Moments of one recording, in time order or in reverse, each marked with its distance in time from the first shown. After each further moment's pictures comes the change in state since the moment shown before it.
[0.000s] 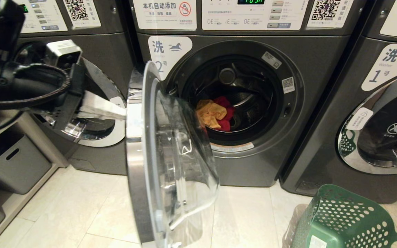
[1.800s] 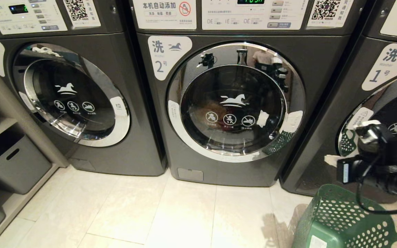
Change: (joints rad) left arm -0.052 -0.767 0.854 -0.388 1.089 0.241; right arm 0.023 1.603 -0.565 -0.685 0.154 -0.122
